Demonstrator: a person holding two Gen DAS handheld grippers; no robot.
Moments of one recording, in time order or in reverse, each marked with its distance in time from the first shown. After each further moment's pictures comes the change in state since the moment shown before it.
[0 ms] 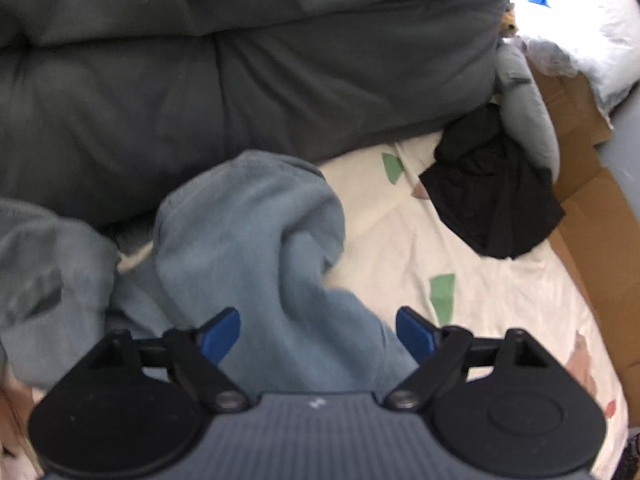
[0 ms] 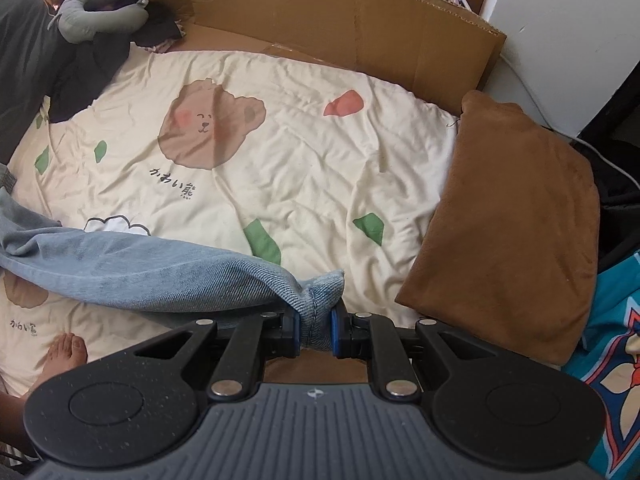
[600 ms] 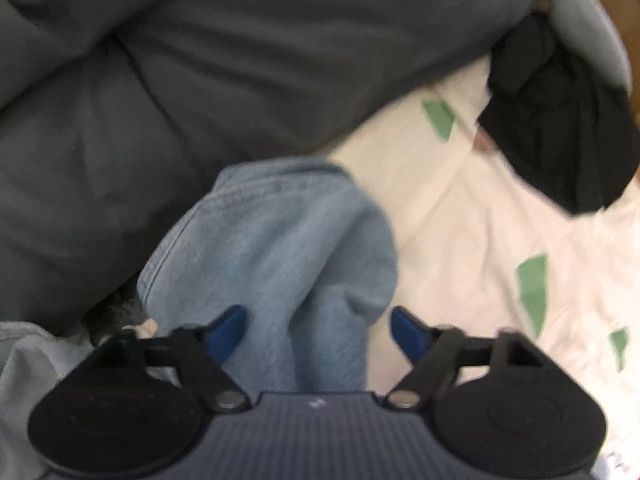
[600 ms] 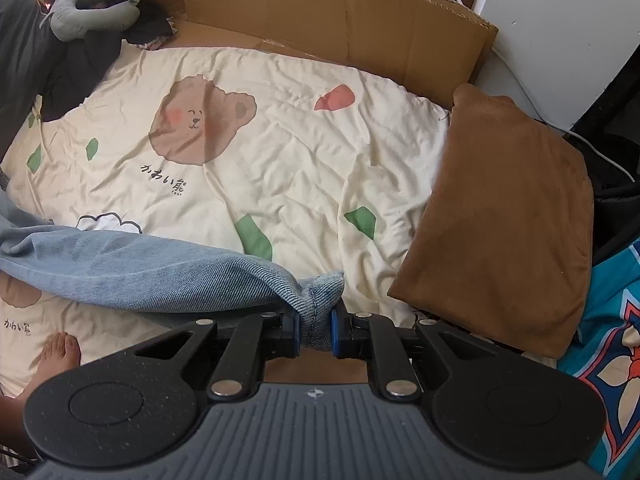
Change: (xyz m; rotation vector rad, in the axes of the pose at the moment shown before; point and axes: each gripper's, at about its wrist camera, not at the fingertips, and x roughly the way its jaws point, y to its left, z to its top) left arm 0.093 -0.026 0.042 0.234 0.185 0.250; right arm 0.004 -0.002 -0.003 0.012 0.010 -0.017
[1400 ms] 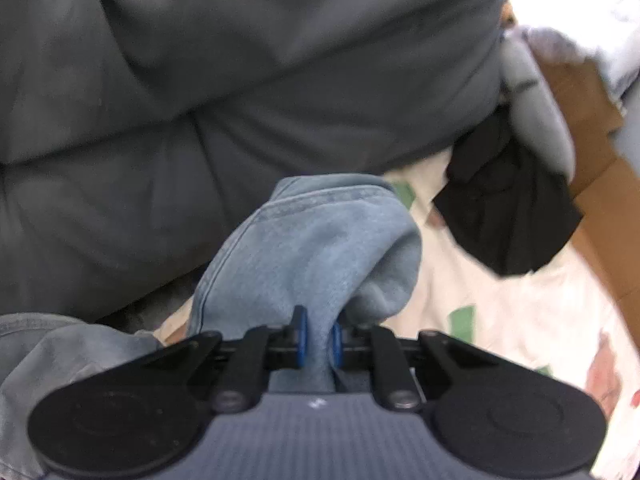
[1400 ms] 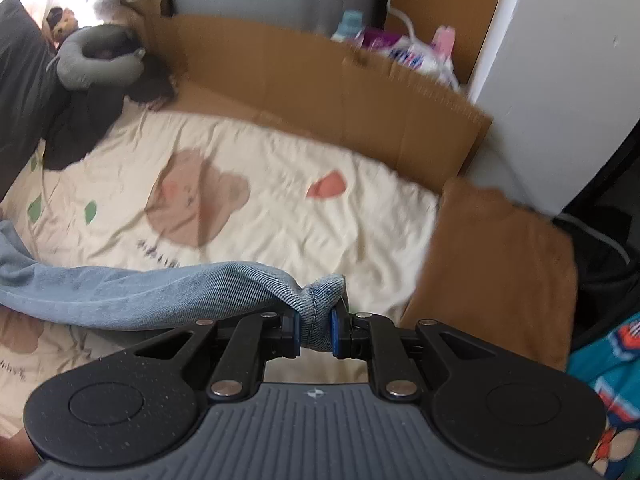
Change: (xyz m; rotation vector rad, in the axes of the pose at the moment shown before) left arm -0.105 0.040 -0.009 -0.145 -0.187 -0.190; right arm -0.028 -0.010 0.066 -0.046 -0.186 -0.025
